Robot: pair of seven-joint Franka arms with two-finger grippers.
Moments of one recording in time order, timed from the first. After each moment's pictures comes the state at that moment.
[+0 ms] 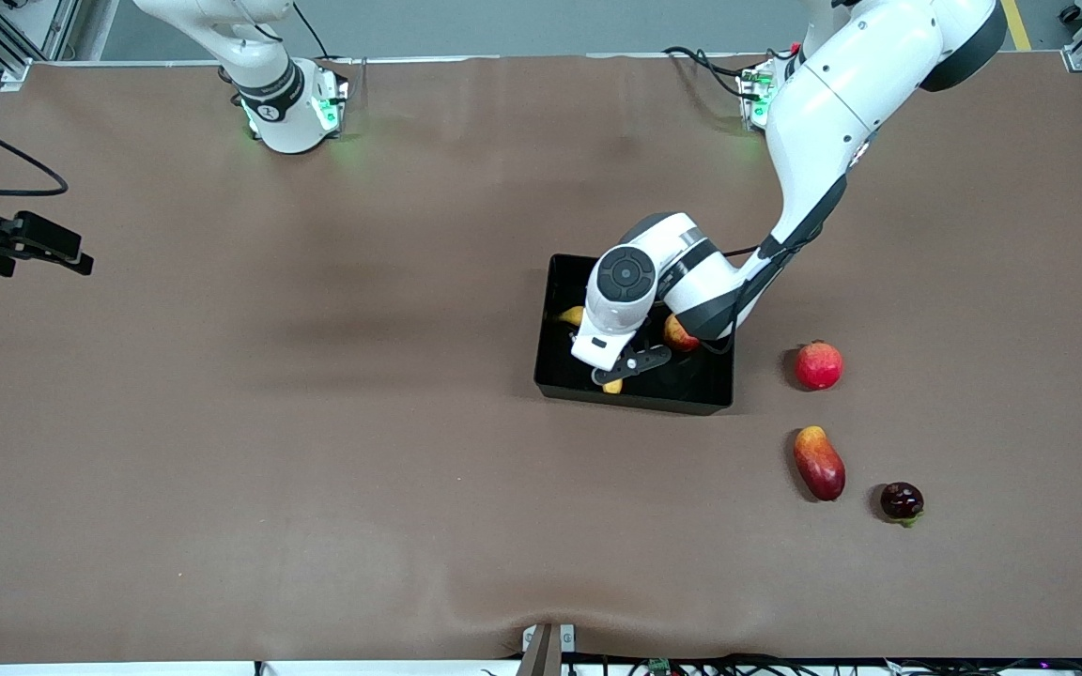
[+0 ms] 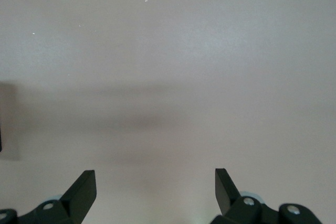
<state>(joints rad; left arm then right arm) -0.18 0.77 -0.59 -1.67 0.43 2.22 -1.26 -0.06 0.04 0.00 -1.52 0.05 1.51 -0.02</state>
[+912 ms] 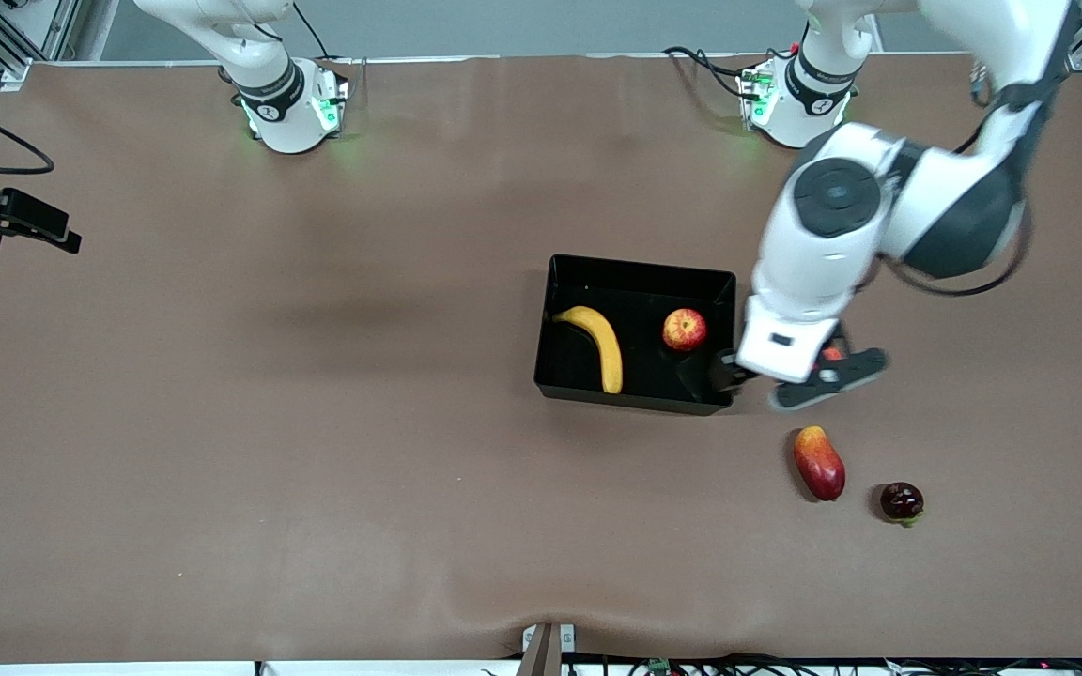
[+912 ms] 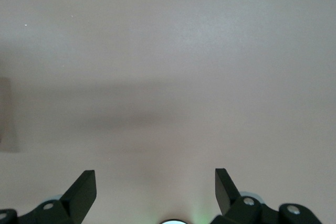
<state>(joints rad) 0.08 0.36 -0.58 -1.56 0.43 1.89 -0.87 -0.07 0.03 0.00 -1.51 0.04 1.44 -0.01</state>
